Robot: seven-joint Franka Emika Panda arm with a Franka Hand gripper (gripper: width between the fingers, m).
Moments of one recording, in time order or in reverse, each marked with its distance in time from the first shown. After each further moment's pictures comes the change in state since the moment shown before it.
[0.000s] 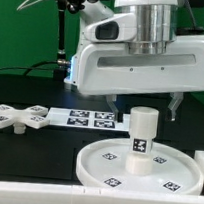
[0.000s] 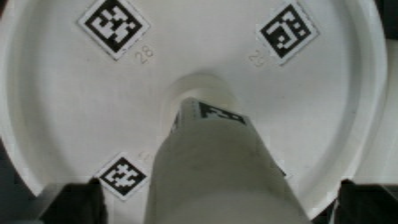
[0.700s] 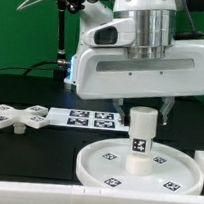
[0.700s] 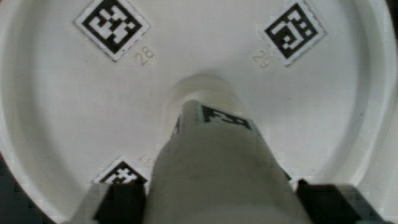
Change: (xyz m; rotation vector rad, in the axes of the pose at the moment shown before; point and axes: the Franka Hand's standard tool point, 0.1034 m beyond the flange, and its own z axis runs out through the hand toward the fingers) arm 0.001 0.002 0.003 0.000 0.001 0.004
